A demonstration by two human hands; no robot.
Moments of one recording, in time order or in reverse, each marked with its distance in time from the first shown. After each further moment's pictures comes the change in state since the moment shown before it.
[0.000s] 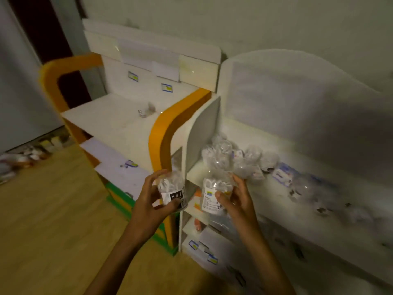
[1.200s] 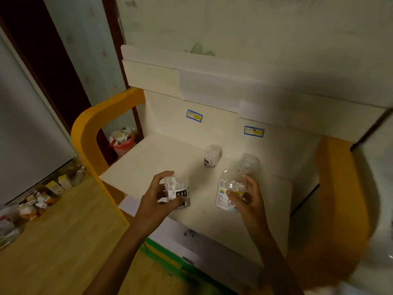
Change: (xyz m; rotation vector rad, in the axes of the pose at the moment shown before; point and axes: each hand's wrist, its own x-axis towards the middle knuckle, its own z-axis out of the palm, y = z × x) left_hand 0.352 -0.098 -0.368 0.142 -0.128 -0.008; right_hand 0.331 0.075 0.350 -0.059 0.284 -0.066
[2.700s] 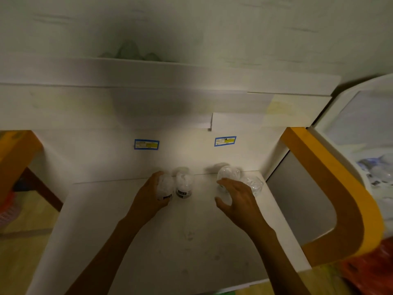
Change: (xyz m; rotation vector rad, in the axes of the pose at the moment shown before) left_hand 0.290 -0.124 0.034 0.298 -0.591 0.280; right_hand 0.091 0.017 0.051 -1.212 0.349 -0.144
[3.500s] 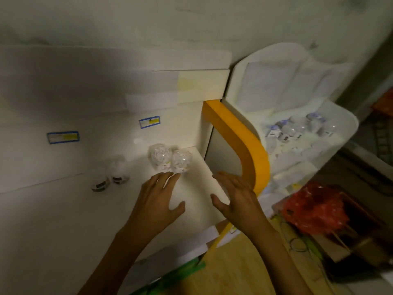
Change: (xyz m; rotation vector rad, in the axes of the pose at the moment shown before) left_hand -0.096 0.183 0.085 0.423 -0.099 0.497; right_hand -0.142 0.039 -0.128 -0.152 0.107 0.126
